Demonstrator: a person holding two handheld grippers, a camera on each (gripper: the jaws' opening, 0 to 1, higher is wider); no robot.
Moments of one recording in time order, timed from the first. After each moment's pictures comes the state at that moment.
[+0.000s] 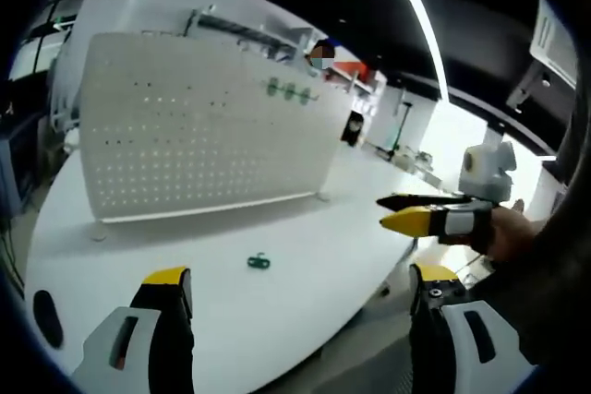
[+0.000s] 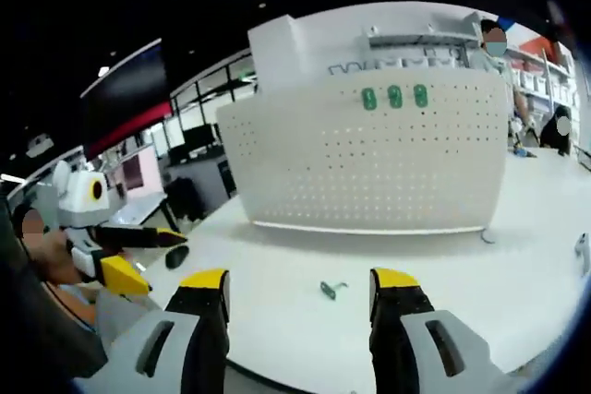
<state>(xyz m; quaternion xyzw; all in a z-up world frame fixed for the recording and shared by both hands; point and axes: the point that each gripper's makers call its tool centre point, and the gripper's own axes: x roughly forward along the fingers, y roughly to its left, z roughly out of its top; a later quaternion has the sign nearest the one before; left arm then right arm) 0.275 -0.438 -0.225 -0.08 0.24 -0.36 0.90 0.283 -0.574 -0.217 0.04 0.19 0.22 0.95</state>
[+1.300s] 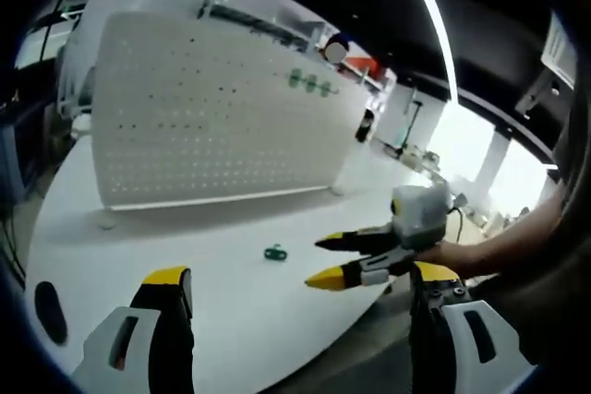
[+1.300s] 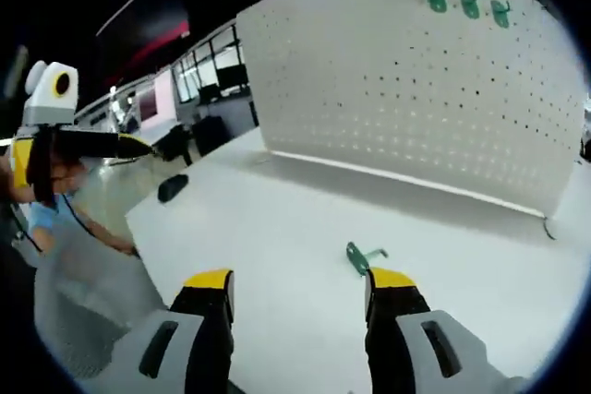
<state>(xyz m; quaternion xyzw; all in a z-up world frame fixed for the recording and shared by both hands) 0.292 -0.414 -0.241 -0.09 0.26 -0.34 0.90 0.350 -0.513 -0.354 -0.01 0.29 0.32 0.90</state>
